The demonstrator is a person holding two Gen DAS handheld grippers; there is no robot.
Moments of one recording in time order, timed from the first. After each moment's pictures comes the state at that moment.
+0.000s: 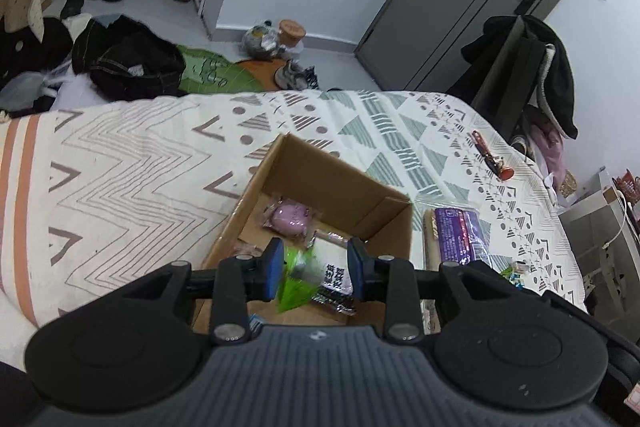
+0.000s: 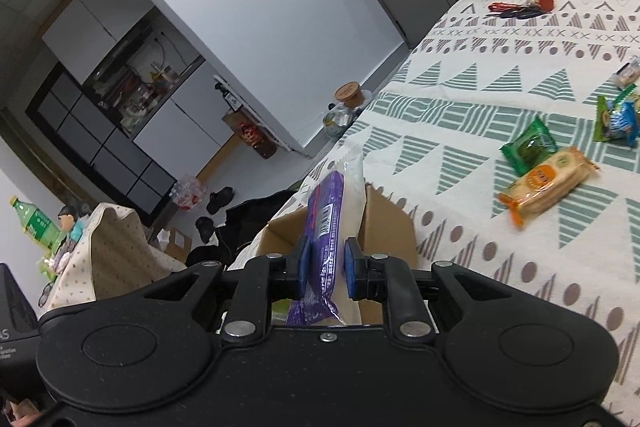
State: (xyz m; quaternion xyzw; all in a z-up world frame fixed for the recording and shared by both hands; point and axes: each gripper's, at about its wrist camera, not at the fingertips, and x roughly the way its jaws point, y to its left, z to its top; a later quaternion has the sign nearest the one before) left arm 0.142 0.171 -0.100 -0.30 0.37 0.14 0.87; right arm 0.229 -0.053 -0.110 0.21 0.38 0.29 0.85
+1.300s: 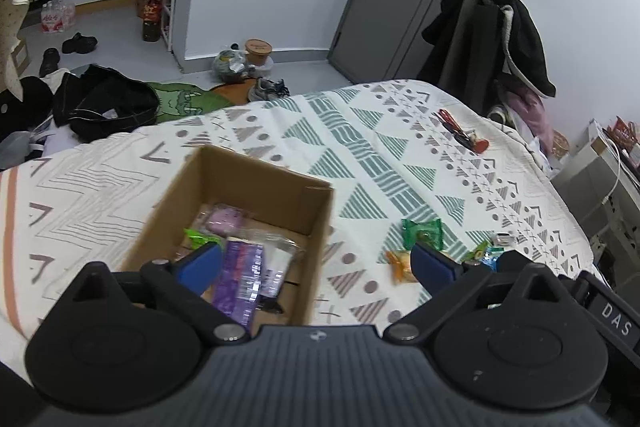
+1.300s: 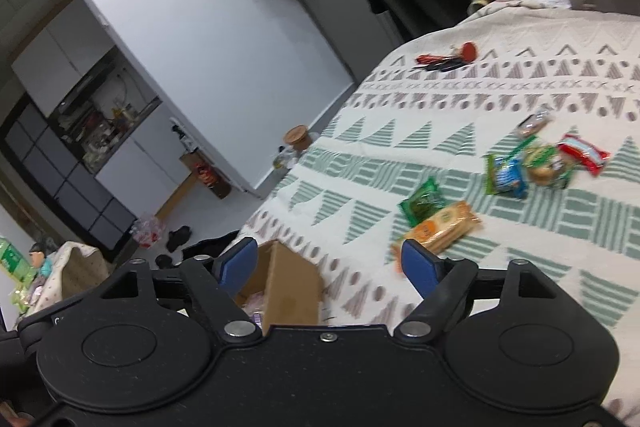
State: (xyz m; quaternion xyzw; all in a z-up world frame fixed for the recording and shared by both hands) left arm 0.165 0.072 -0.069 -0.21 0.36 0.12 0.90; right arm 0.229 -0.147 -0.088 0.21 0.34 0.21 0.89
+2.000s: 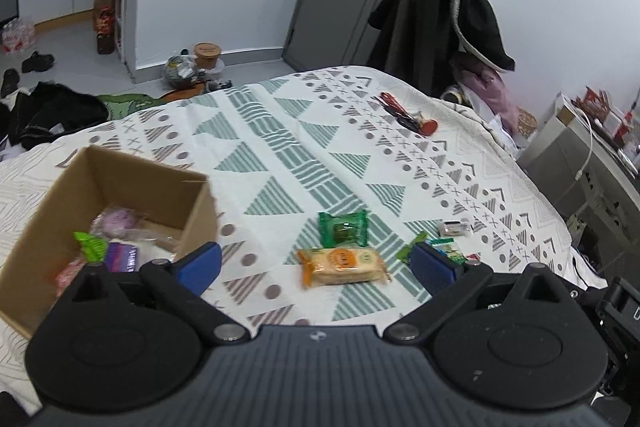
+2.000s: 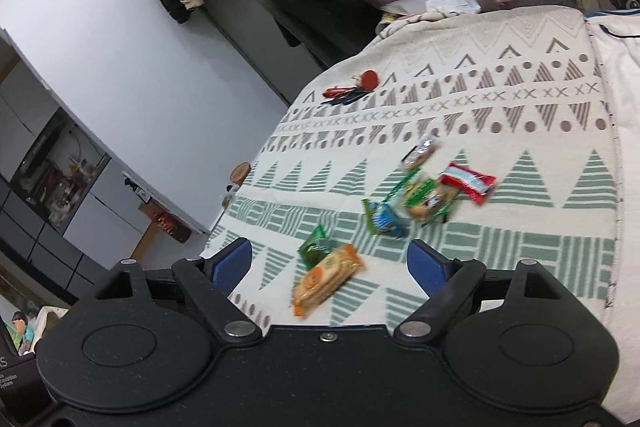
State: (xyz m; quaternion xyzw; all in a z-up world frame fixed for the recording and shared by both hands) left arm 0.220 -0.018 -0.079 -0.18 0.35 0.08 0.91; right arm 0.253 -0.259 -0.099 0.27 0.34 0.13 0.89
